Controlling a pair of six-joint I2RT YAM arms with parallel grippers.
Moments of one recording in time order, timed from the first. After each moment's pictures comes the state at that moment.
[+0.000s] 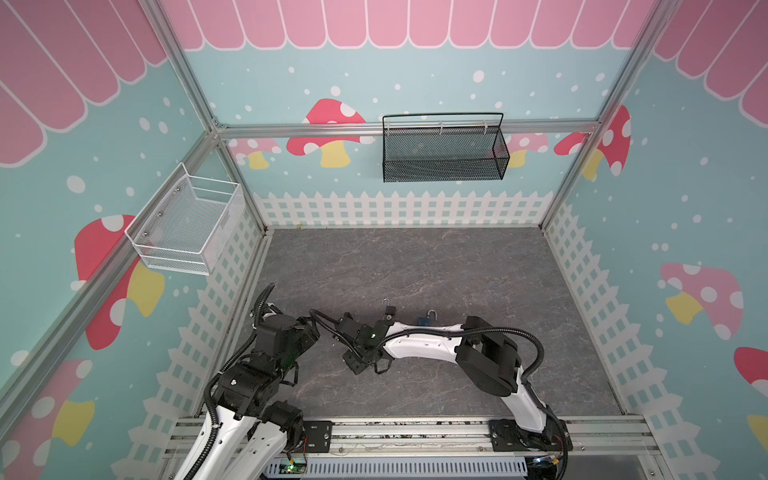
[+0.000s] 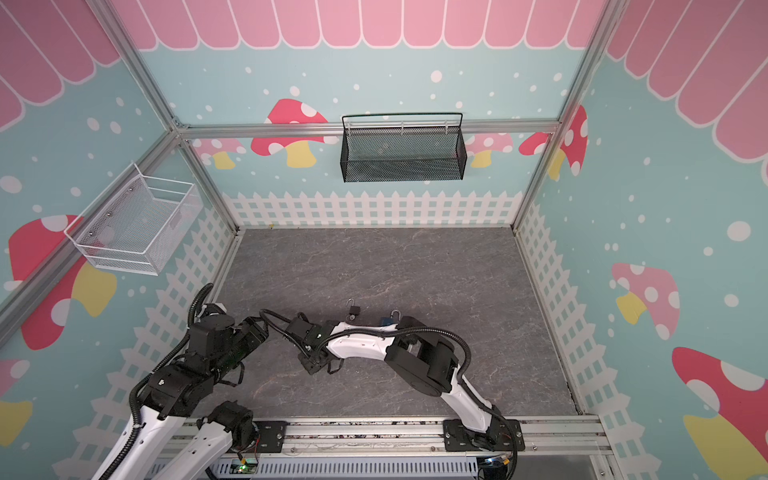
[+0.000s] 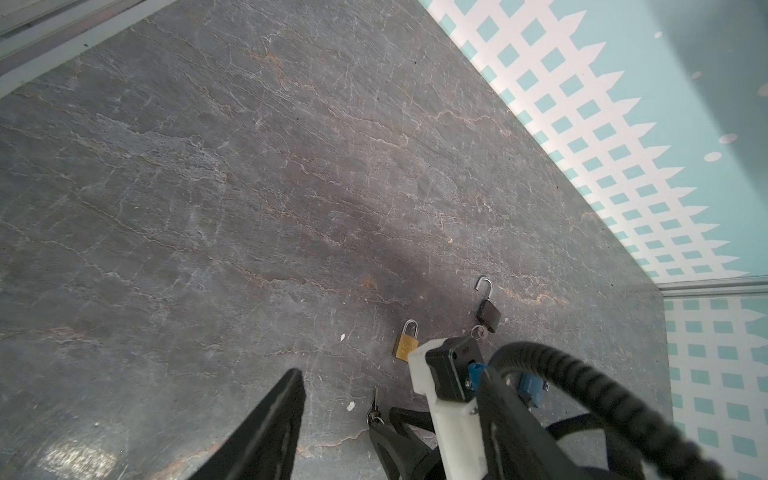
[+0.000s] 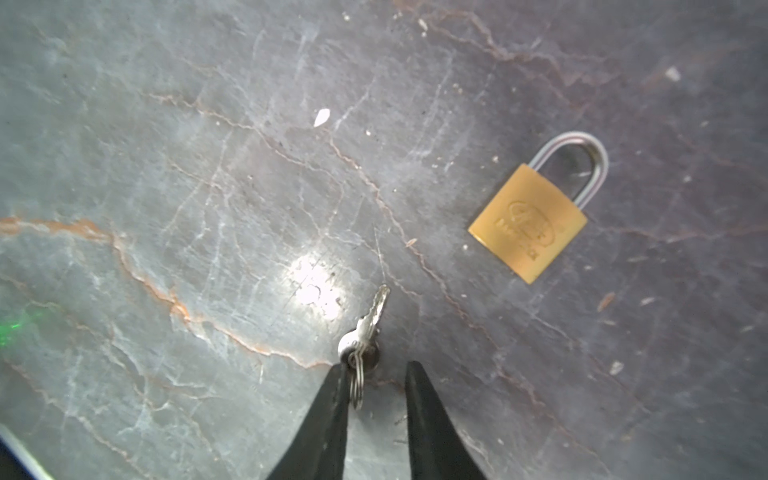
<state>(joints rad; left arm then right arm) -0.32 0.54 0.69 -0.85 -0.23 -0.93 1.18 2.16 1.59 -0.59 0.04 0.39</state>
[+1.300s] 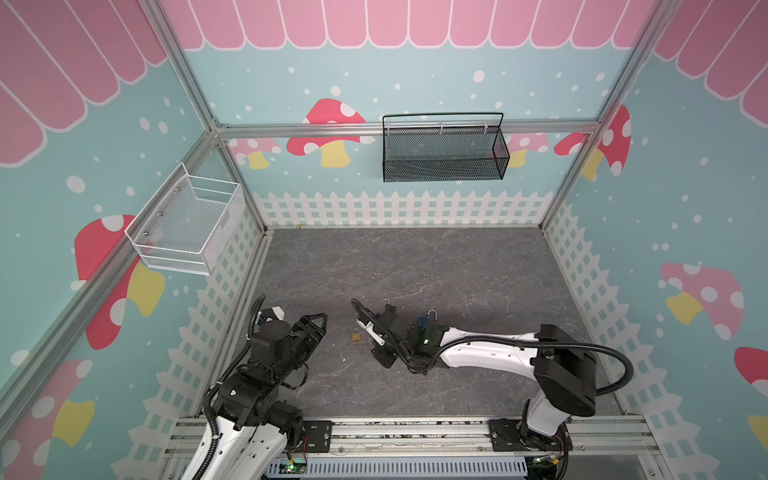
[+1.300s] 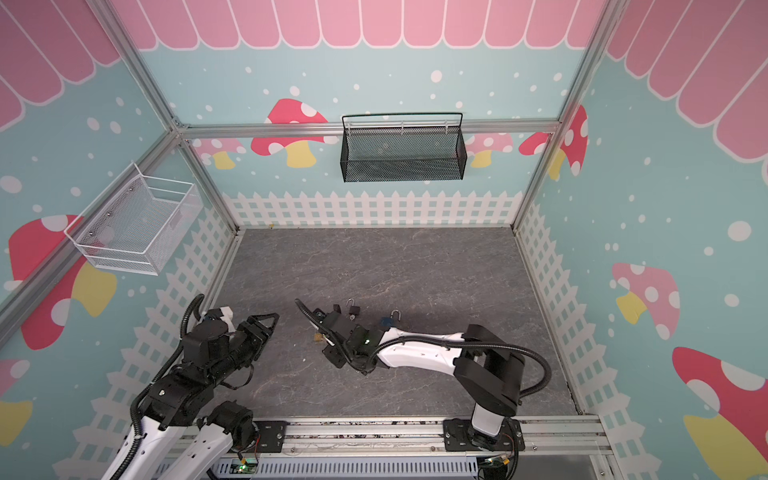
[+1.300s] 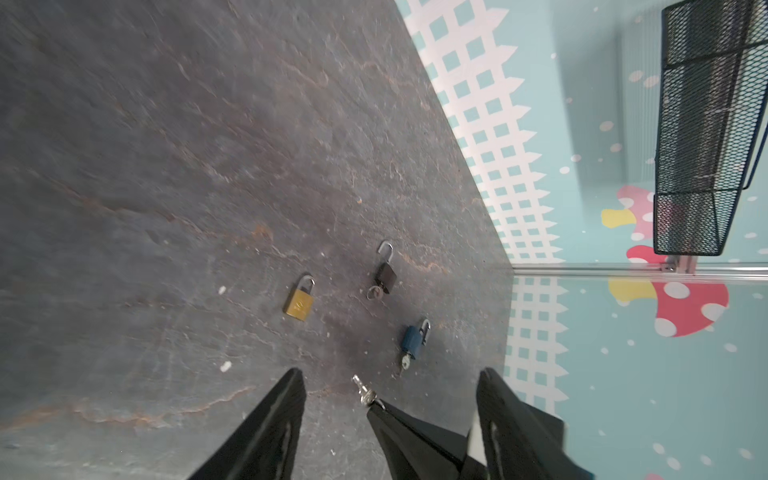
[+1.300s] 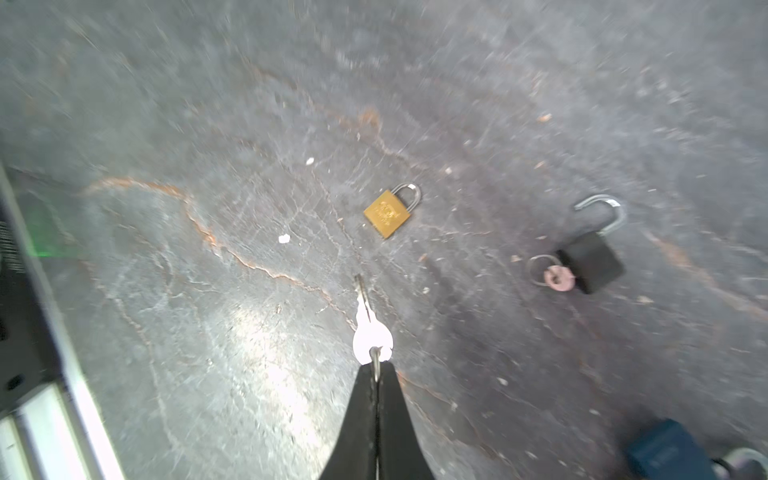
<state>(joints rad) -0.32 0.47 0.58 -0.65 0.04 -1.21 1.12 1.65 1.07 -0.22 0.11 0.14</state>
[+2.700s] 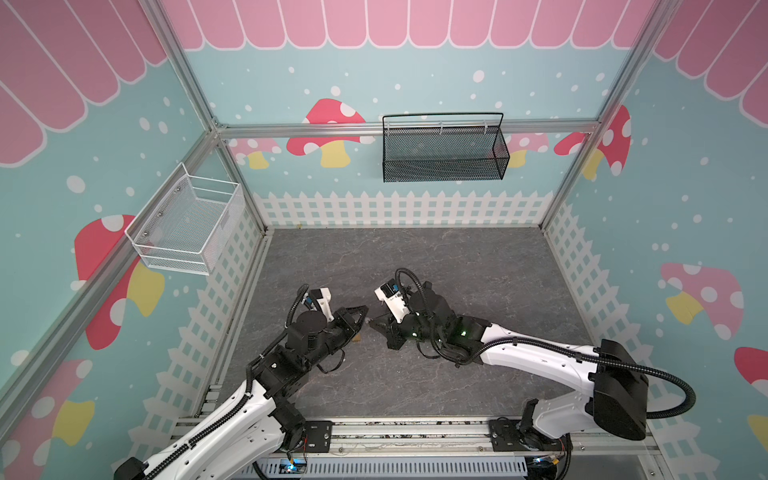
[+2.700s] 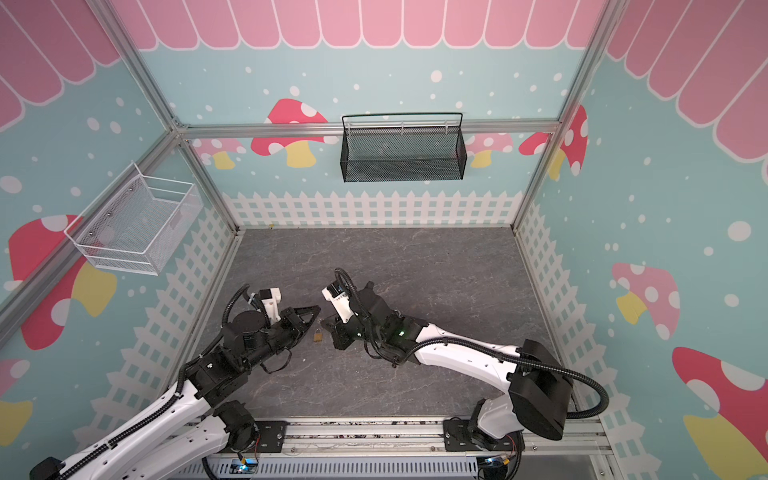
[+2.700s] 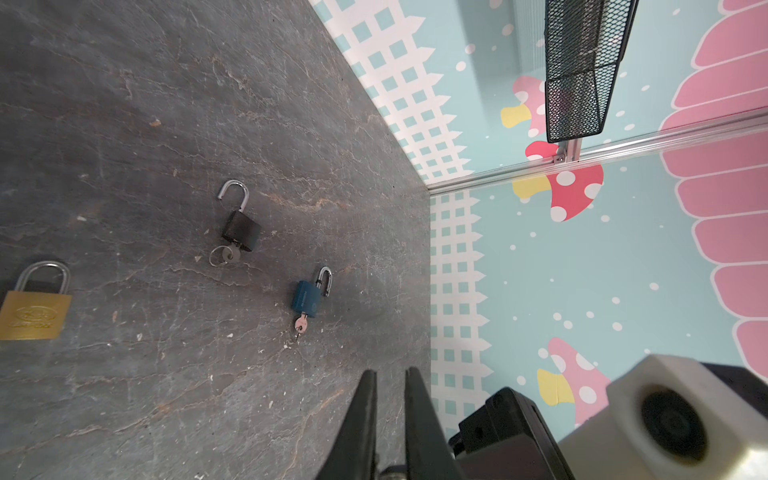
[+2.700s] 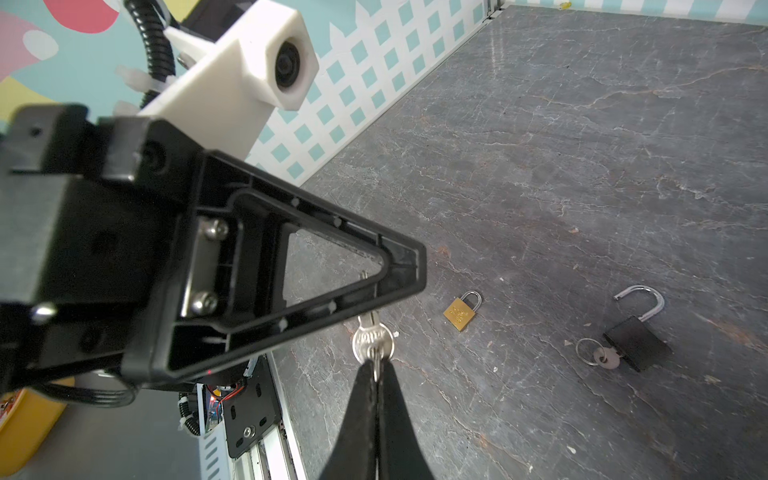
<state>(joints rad) -0.64 0.72 0.54 -0.13 0.00 -1.24 1.02 1.43 1.00 -0.01 -0.17 0.36</state>
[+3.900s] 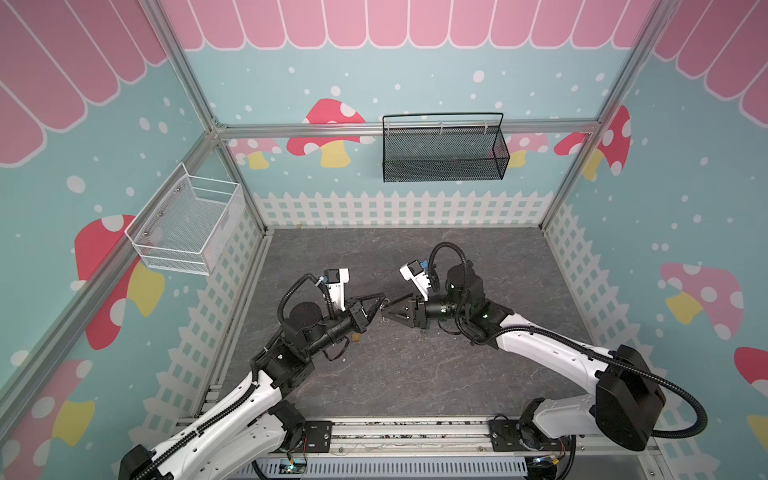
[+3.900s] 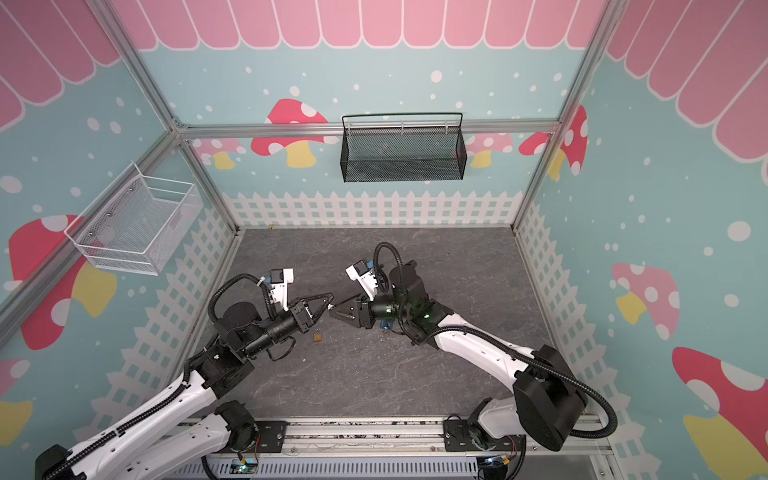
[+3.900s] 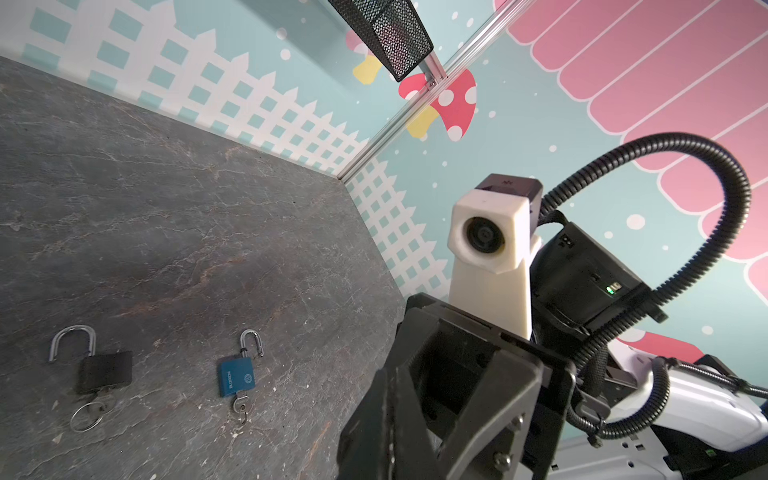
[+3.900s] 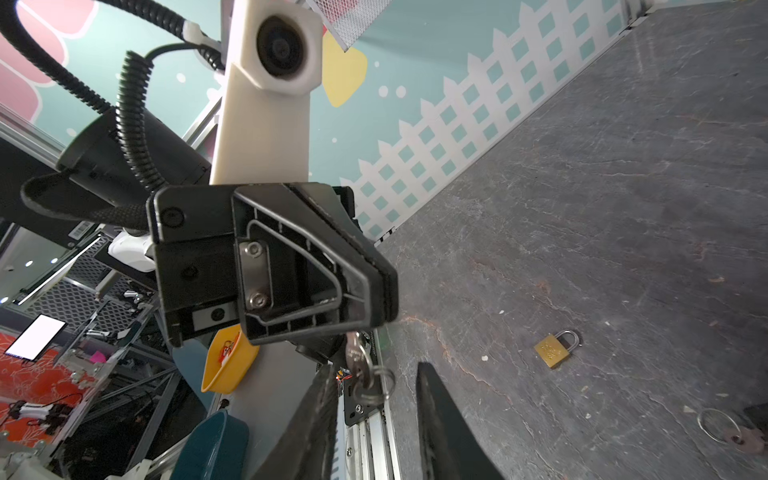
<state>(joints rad) -0.63 0.81 0.59 0.18 0.26 -0.81 0.75 1.38 0.92 0.24 -0.79 0.54</state>
